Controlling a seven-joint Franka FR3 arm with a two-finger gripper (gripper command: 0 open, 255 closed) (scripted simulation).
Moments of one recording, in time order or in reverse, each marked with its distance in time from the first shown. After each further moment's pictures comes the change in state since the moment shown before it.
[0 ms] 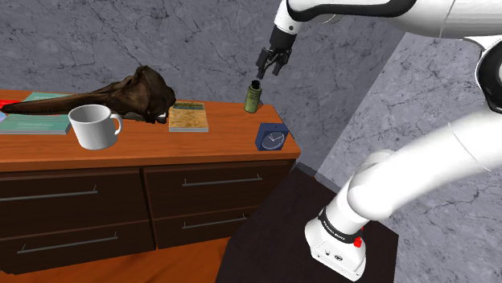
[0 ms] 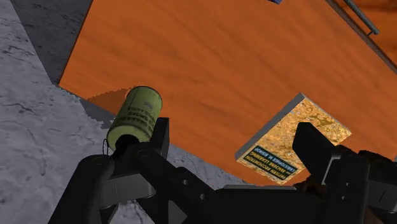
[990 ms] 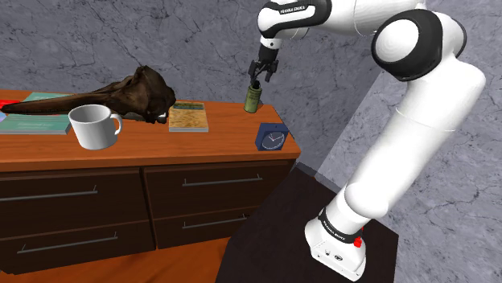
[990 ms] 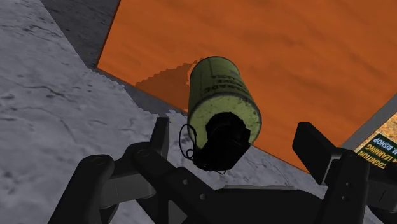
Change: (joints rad) arm -0.074 0.477 -0.111 0.307 0.055 0.085 -0.108
